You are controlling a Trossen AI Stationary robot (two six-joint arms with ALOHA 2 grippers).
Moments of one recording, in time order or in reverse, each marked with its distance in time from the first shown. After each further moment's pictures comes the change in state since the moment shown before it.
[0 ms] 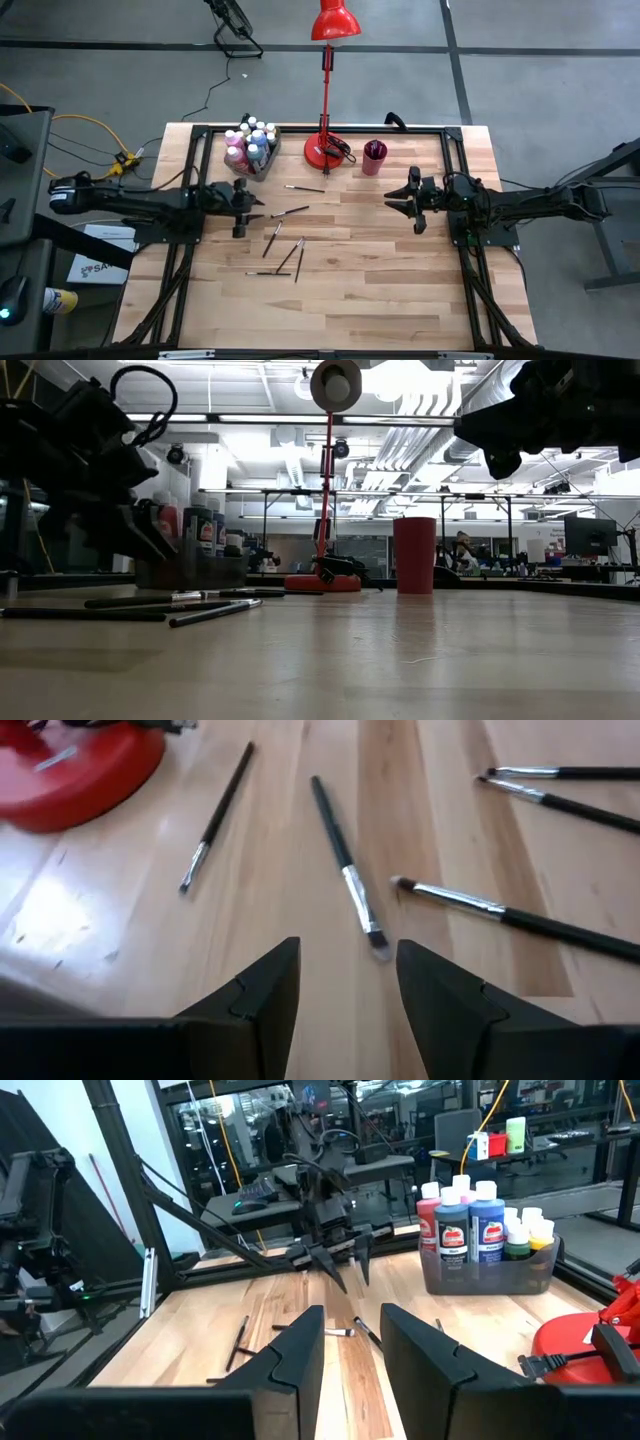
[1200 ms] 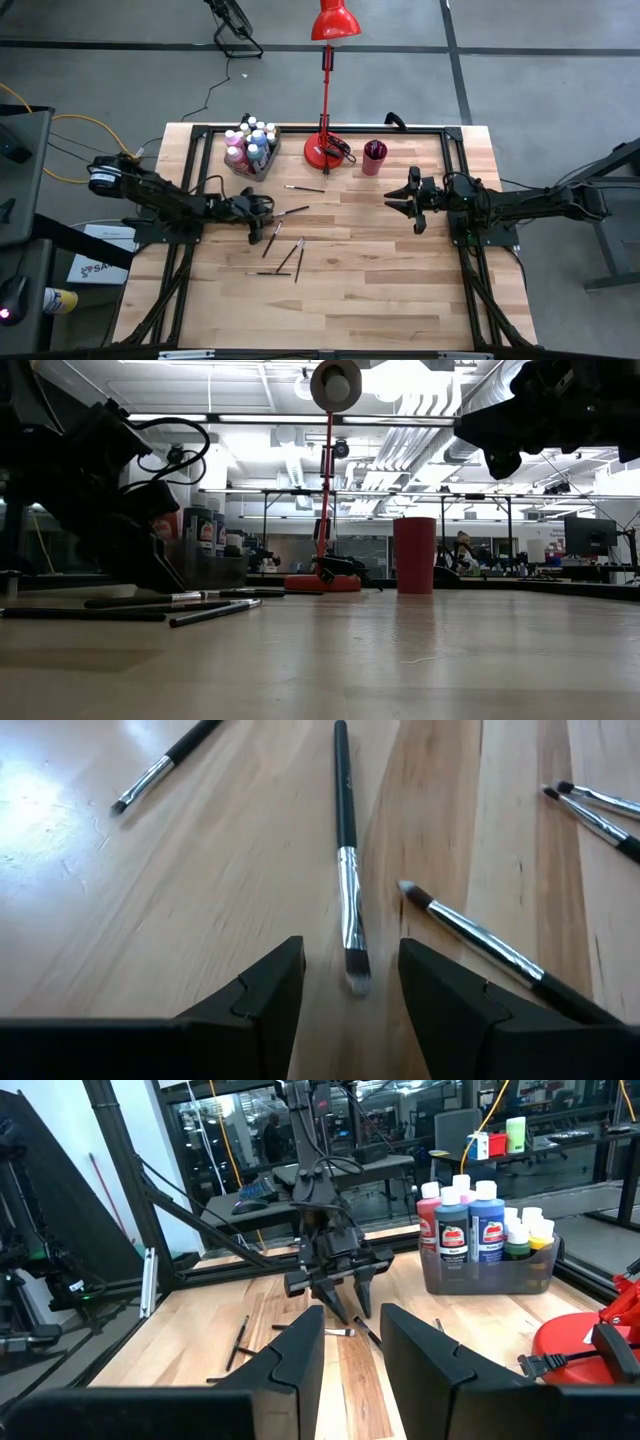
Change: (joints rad) left arm -0.128 0.584 0.005 0.441 -0.146 -0.420; right arm 0.000 0.000 0.000 0.000 0.000 0.000
